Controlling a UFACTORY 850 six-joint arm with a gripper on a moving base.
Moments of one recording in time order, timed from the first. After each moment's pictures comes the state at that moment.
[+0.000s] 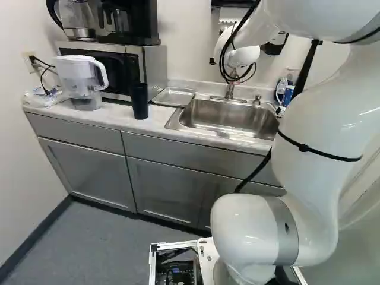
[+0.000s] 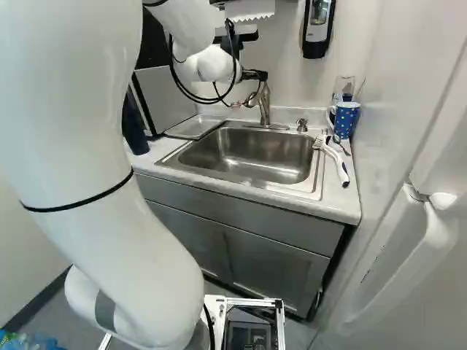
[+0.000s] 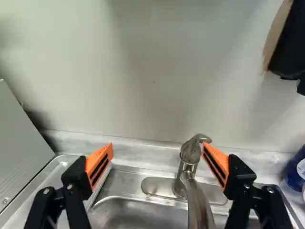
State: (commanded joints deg) arm -10.6 -6.7 -64.8 0.0 20.5 0.0
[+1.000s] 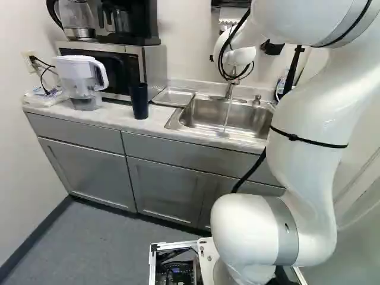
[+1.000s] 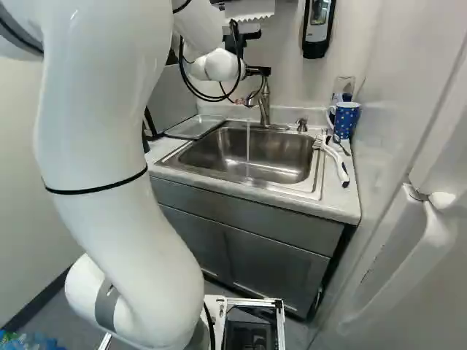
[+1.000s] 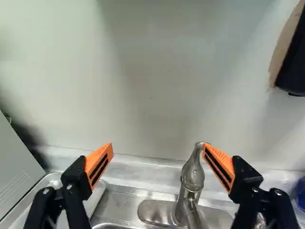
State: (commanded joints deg) arm -10.6 -11.9 -70.5 0.0 22.9 0.0
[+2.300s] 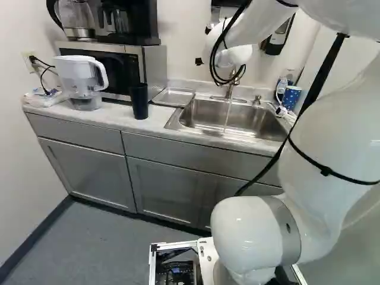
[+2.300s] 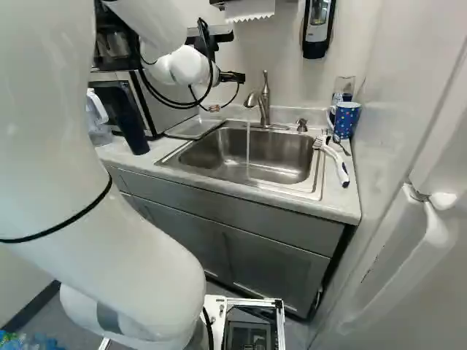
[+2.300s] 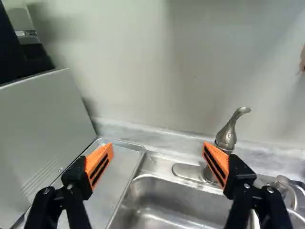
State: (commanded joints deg) arm -2.8 2.6 -55.3 0.0 18.2 0.0
